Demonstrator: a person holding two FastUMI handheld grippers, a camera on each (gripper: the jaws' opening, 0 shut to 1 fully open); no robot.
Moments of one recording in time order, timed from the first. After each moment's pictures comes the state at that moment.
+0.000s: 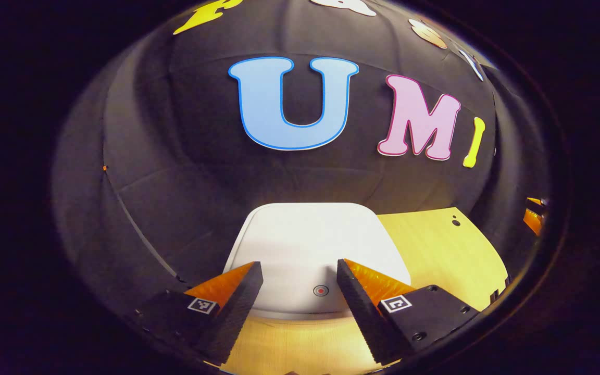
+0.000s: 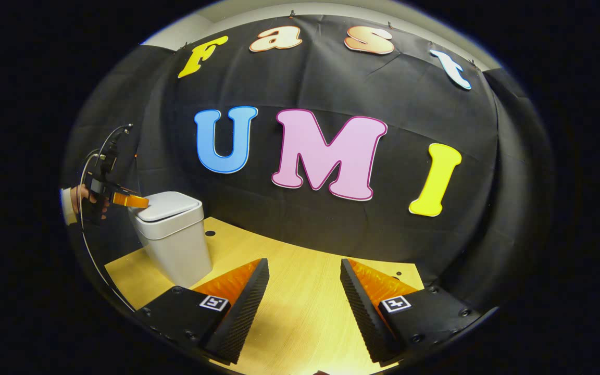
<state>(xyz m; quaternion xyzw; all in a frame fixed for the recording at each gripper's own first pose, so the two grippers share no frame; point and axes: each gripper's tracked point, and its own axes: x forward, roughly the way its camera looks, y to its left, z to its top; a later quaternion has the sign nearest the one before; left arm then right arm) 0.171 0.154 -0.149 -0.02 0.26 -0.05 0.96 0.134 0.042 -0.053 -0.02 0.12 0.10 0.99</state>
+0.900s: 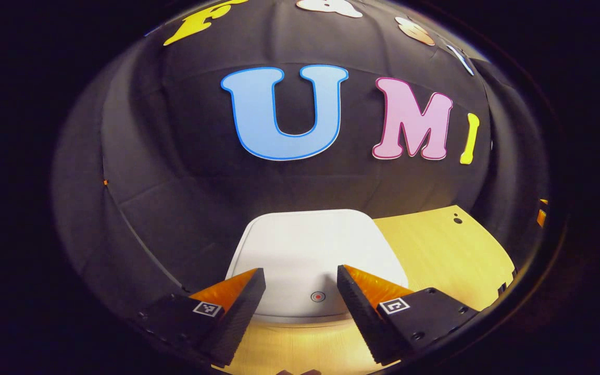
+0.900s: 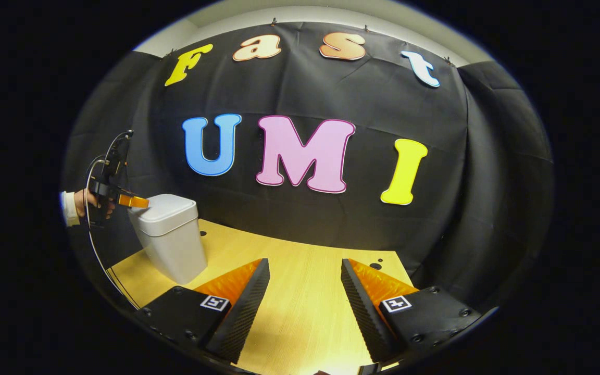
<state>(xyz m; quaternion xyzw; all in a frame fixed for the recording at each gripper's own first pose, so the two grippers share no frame) 0.176 0.152 -0.123 0.01 0.22 -0.03 0.97 0.068 0.005 -0.051 0.00 0.12 0.05 0.99</state>
